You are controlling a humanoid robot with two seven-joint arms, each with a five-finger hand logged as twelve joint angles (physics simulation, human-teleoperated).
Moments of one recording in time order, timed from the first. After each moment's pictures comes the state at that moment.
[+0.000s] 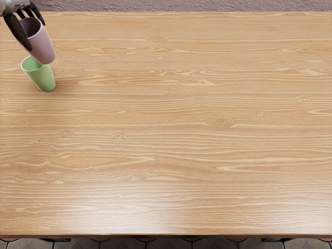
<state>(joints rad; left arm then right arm) -1.70 0.63 0.37 -0.89 0.72 -0.19 0.34 -0.06 0.00 -0.01 0.13 0.02 0.03 -0.32</state>
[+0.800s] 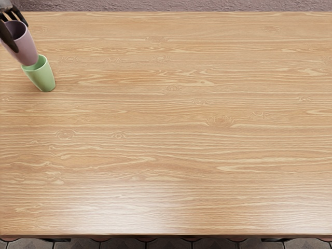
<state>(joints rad) -1.60 0.59 0.32 -0.71 0.73 -0.18 0.33 -0.06 0.00 -0.01 0.13 0.02 0.03 -0.32</state>
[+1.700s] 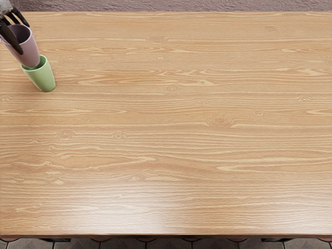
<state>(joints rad) -1.51 0.52 0.24 -0.57 0.73 -0.15 0.31 -0.06 0.00 -0.01 0.13 0.02 0.03 -0.32</state>
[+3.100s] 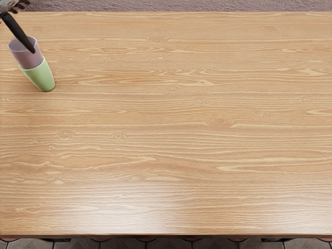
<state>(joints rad) -1.51 0.48 0.16 -0.51 0.63 -0.16 0.30 -0.06 0.00 -0.01 0.13 0.02 0.03 -0.32</state>
